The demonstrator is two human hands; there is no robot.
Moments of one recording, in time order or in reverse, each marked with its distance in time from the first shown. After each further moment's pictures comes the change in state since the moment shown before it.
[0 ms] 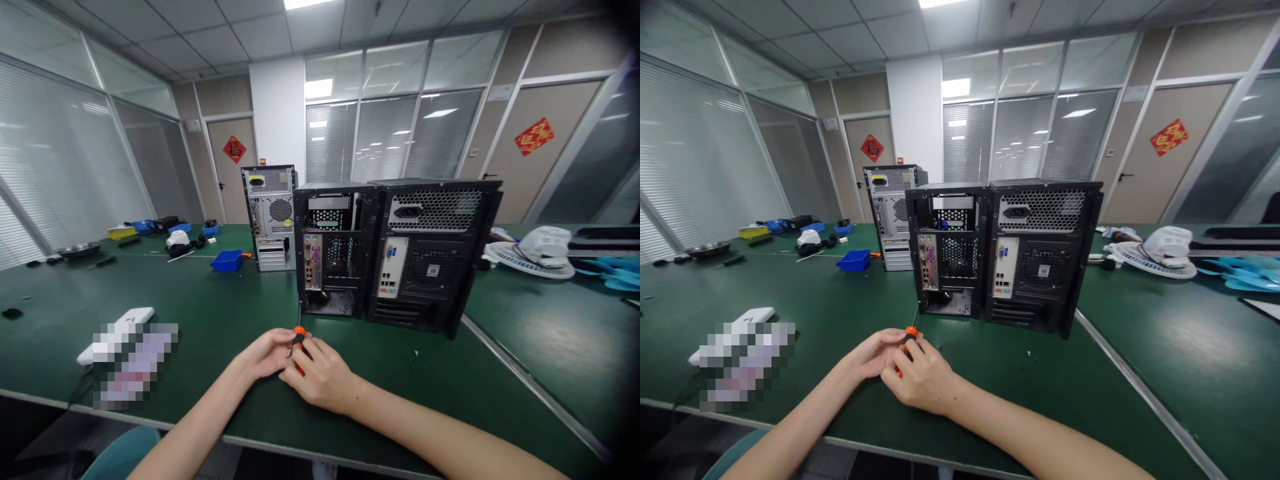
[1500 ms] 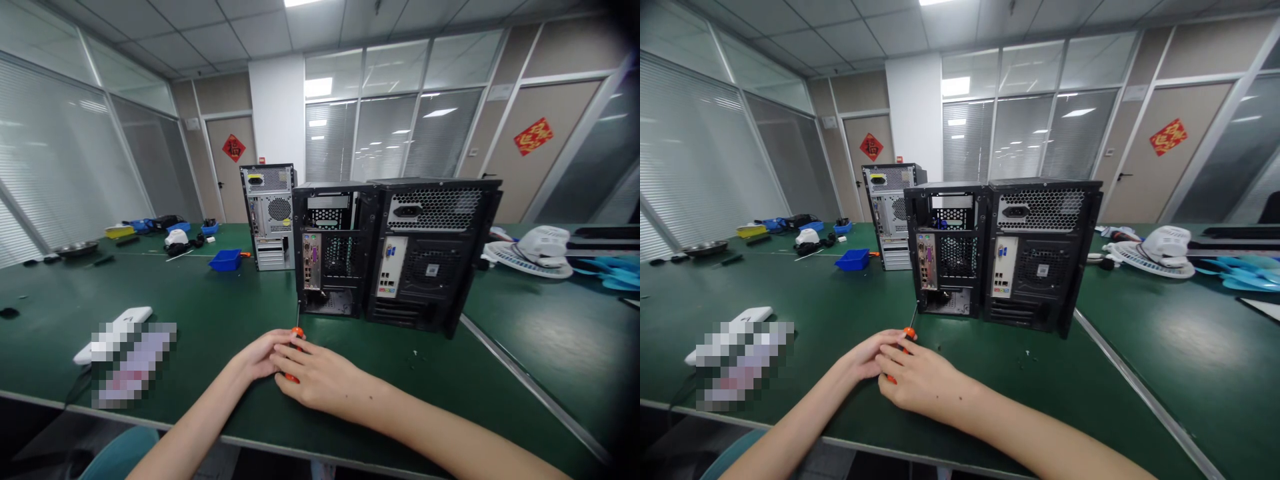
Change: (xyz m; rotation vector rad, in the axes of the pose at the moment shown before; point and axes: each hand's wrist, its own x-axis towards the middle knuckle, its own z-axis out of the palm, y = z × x) left_hand 0.000 -0.001 0.001 0.037 0.150 -0.010; right_hand 0.022 0.020 -0.030 0.206 -0.411 -0.271
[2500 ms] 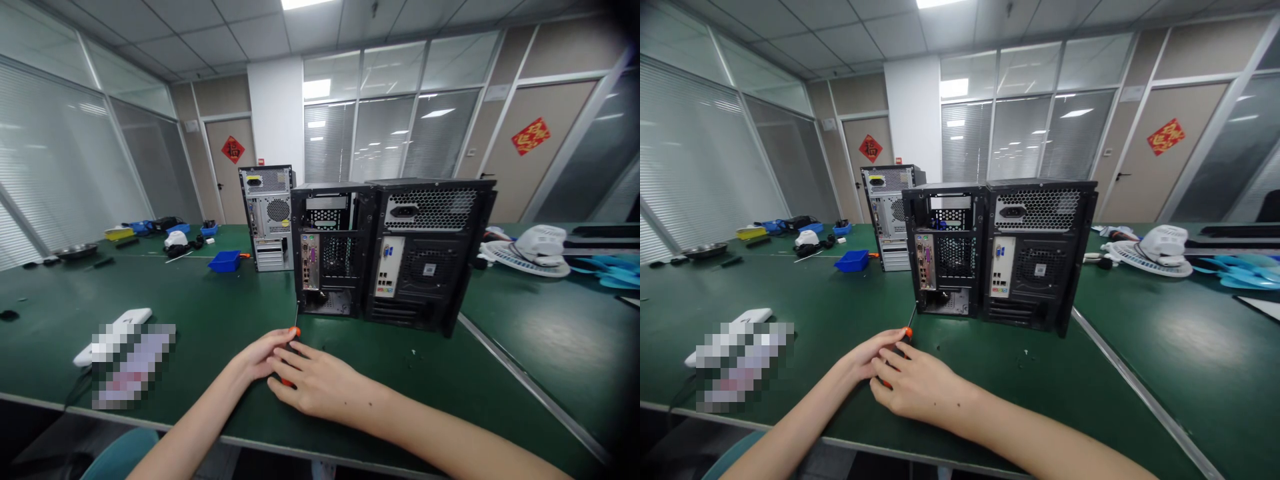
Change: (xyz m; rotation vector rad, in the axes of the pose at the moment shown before) left_hand -0.002 -0.001 0.006 0.053 0.089 0.025; right_hand -0.001 -0.006 -0.006 -0.003 0.059 0.007
